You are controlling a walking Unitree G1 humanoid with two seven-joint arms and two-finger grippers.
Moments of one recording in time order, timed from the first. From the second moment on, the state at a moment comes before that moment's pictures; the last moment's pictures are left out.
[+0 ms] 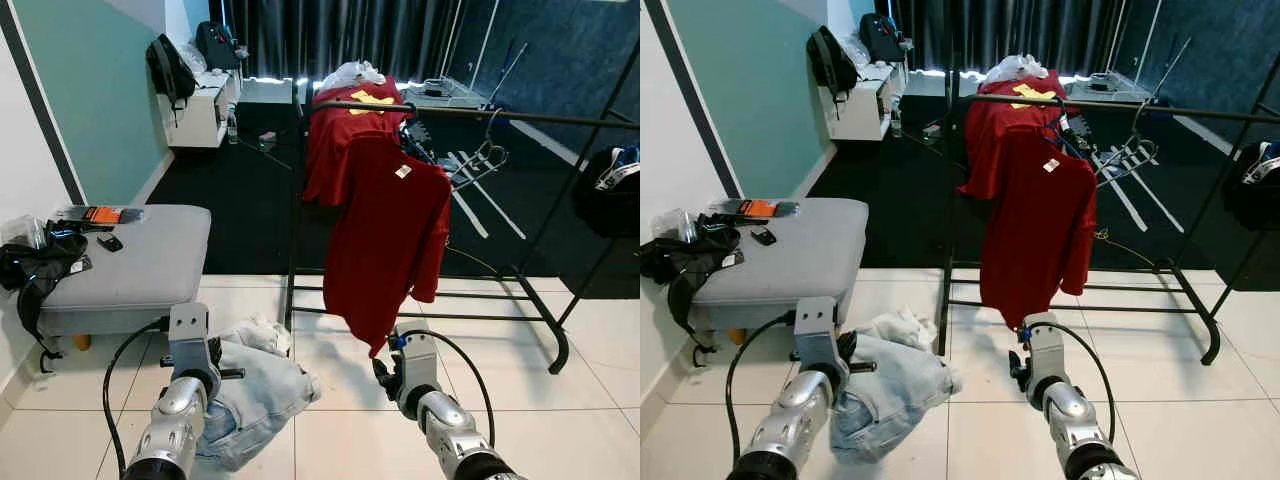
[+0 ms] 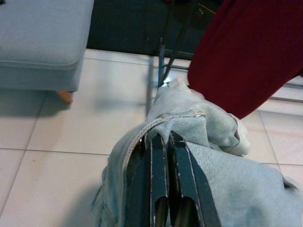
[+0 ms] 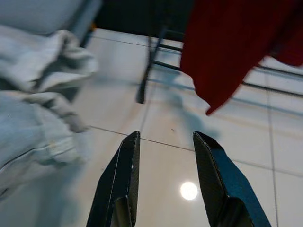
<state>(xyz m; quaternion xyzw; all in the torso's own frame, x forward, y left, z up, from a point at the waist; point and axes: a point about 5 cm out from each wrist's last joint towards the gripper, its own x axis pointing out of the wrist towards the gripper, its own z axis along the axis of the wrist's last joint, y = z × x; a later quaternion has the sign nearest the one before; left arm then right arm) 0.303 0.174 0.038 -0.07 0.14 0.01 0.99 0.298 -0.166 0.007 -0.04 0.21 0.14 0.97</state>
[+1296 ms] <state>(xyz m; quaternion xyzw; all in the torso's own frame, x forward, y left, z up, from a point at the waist) 0.300 0.138 0.173 -0.18 -0.06 -0.41 0.89 0.343 -0.178 0.072 0.34 0.16 0.17 0.91</state>
